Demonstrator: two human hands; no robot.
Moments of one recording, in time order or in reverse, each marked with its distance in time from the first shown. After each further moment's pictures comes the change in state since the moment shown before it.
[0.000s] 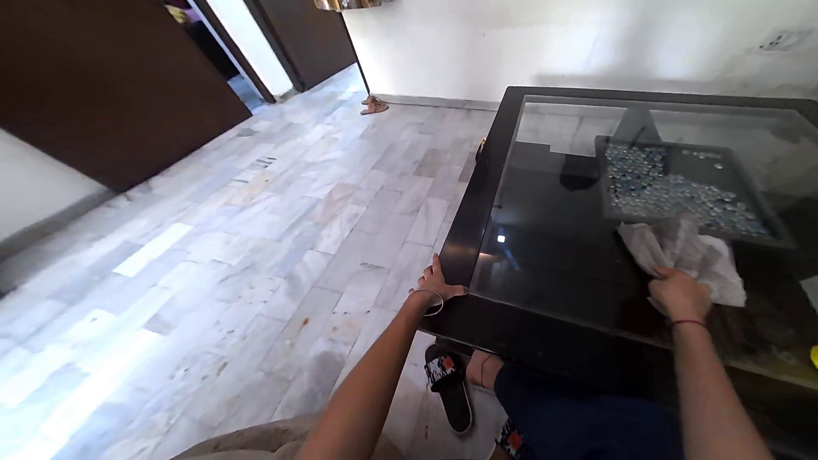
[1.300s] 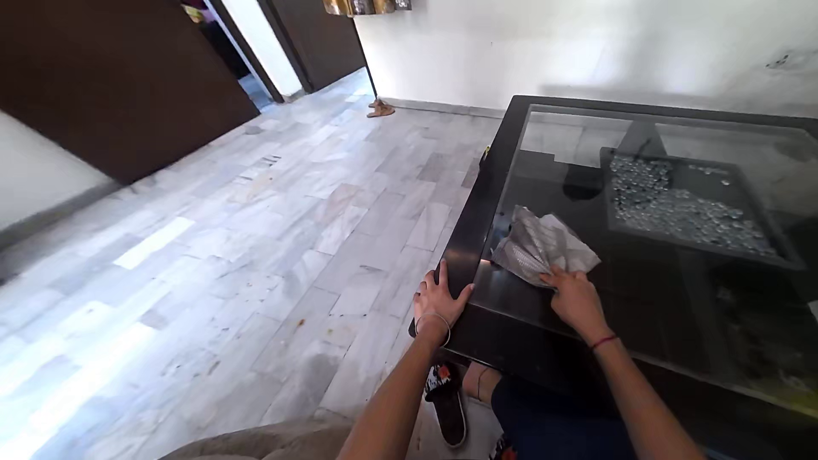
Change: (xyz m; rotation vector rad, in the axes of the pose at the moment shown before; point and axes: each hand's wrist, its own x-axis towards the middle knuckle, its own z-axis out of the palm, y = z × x) left_hand 0.006 -0.003 0.040 0.216 0.303 0.027; right_hand -0.072 -0.098 0.051 -0.221 -0.332 -0.600
